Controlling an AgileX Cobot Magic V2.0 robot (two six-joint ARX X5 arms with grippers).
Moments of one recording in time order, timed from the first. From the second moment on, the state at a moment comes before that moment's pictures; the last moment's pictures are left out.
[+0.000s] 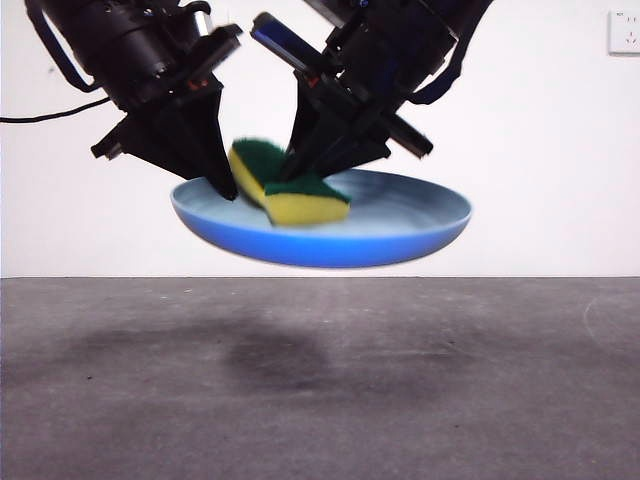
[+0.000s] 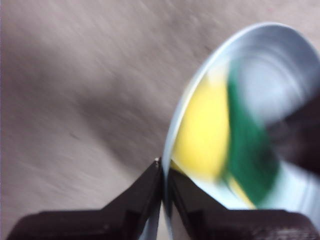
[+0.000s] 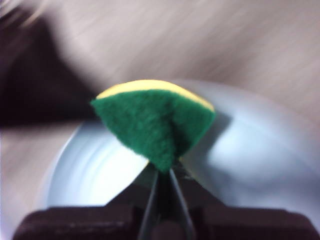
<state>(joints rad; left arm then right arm) -0.42 1.58 1.28 -0.69 0.37 -0.02 0.71 1.60 1.16 -0.34 -0.24 0.17</state>
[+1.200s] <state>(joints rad) -0.28 1.85 1.29 -0.64 0.03 -0.01 0.71 1.08 1.16 -0.58 0.35 0.13</state>
